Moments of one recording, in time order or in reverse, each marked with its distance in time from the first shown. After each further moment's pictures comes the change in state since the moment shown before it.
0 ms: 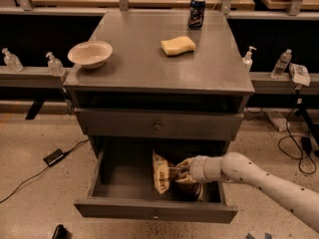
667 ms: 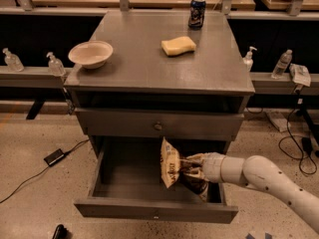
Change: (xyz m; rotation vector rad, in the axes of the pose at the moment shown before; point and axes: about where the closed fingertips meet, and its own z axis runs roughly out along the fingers) arm -0.041 -0.016 -0.074 0.142 -0.097 -0.070
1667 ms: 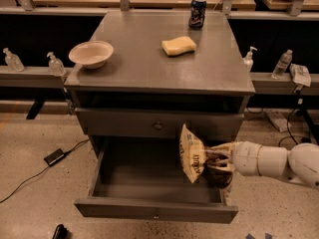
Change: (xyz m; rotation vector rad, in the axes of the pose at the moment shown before) arm -0.042 -0.035 -0.119 0.009 -0.019 -0.080
